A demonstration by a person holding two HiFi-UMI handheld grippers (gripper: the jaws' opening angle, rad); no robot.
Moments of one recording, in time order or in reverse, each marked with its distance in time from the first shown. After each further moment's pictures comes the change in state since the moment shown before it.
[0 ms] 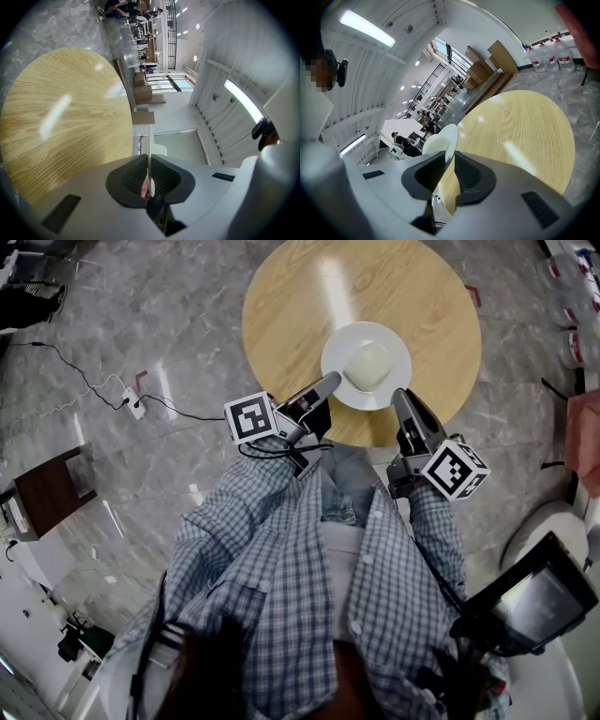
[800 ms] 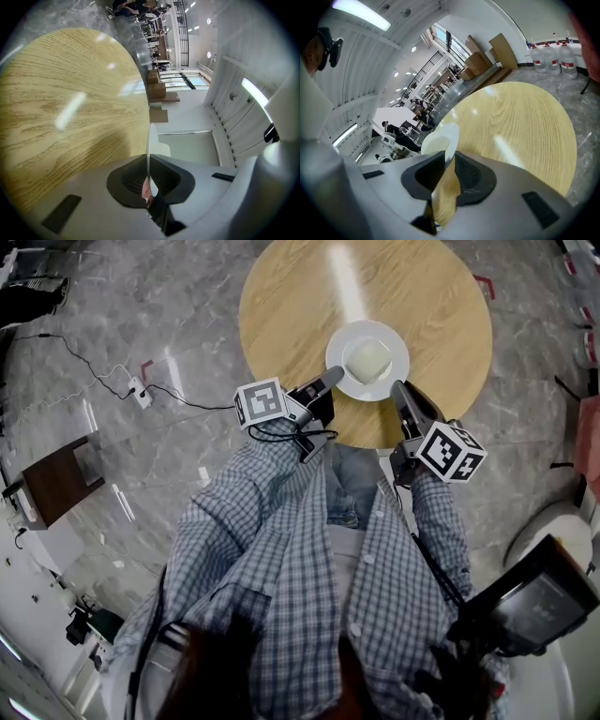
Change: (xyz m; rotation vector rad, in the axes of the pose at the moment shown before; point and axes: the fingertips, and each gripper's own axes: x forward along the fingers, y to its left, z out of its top) left arm 0.024 0.075 0.007 -0.034 0.035 0.194; right arm 0.035 -0.060 -0.009 -0.039 0.136 -0.096
